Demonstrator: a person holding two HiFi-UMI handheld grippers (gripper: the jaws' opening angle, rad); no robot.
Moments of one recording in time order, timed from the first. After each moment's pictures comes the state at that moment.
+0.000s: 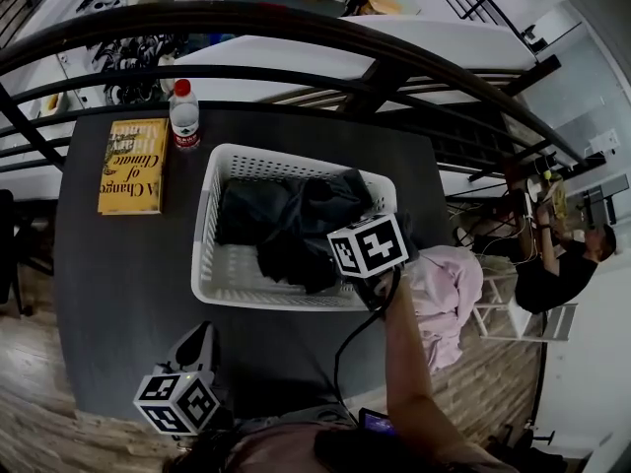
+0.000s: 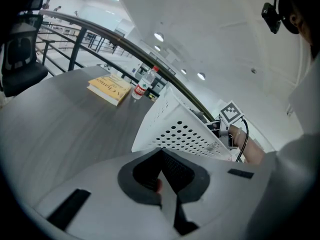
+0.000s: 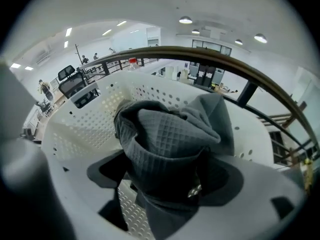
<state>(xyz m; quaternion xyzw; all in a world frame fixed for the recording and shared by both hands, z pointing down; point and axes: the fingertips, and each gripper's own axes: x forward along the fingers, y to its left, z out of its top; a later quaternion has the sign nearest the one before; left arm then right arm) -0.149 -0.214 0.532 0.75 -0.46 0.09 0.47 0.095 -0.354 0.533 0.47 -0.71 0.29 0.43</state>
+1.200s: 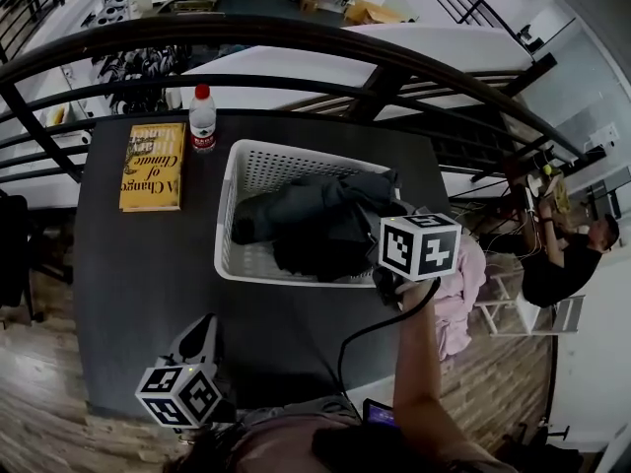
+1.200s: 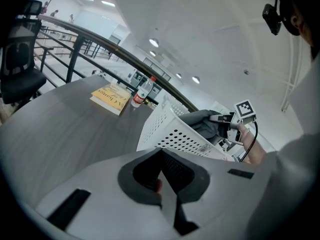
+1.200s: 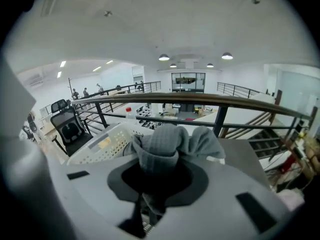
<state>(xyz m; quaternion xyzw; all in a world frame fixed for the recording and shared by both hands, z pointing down) -0.181 -0.201 0.506 0.77 -0.46 0.07 0.44 0.100 -0.346 0.419 0.59 -0.72 0.24 0.25</state>
